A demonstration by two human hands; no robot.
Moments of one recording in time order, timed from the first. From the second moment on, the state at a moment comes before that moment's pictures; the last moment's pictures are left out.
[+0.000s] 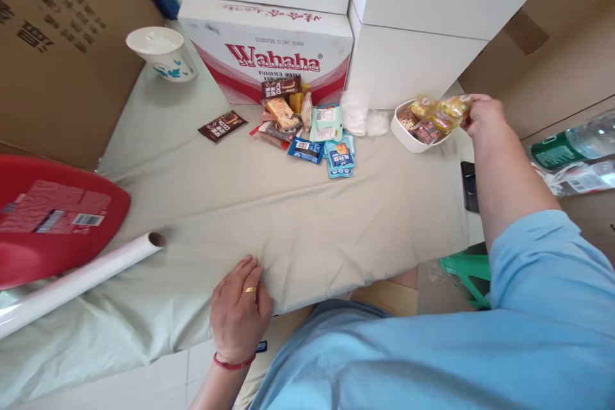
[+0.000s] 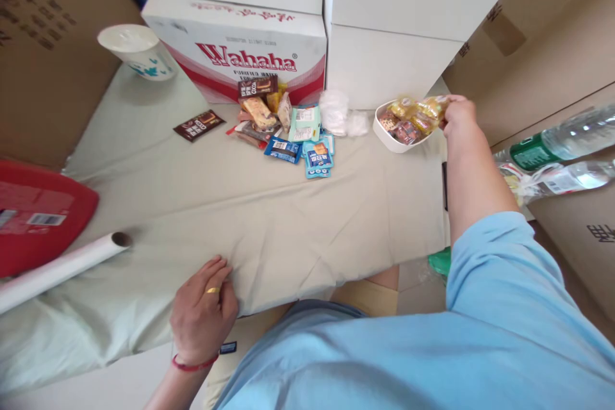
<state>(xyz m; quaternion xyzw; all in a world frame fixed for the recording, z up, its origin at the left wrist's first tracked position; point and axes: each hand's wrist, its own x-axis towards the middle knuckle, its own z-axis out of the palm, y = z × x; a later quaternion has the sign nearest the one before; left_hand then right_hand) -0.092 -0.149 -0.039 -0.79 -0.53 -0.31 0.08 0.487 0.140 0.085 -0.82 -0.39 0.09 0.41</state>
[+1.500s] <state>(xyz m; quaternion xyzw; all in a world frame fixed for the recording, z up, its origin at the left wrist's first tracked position) -0.090 -0.153 -0.043 -0.77 -0.55 -0.32 0.06 0.327 0.130 0.002 -0.71 -0.70 -0.01 0.09</state>
